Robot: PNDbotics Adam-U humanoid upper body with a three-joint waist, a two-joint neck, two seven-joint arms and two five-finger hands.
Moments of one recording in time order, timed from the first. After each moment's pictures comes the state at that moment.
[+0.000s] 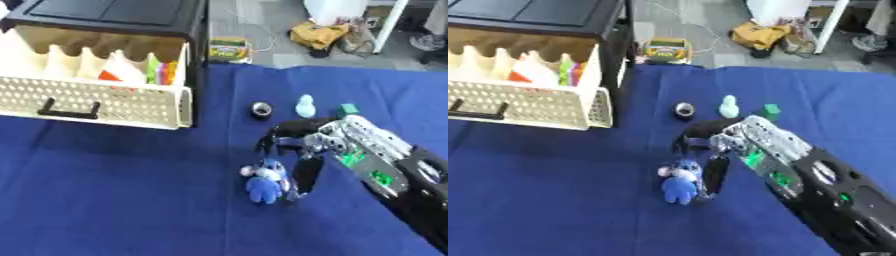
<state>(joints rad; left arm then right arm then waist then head) -0.56 0.63 -0.05 -1.99 0.14 0.18 0.22 -0.74 -0.56 0.54 -1.56 0.78 0.17 0.89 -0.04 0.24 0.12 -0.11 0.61</state>
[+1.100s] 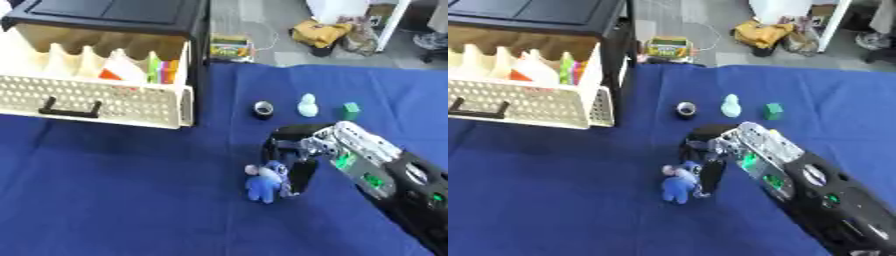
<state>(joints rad) -0.54 0.61 -0.05 -1.99 0.15 0.17 0.21 -0.74 -0.55 0.55 -1.50 0.78 0.21 0.82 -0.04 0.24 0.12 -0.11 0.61</state>
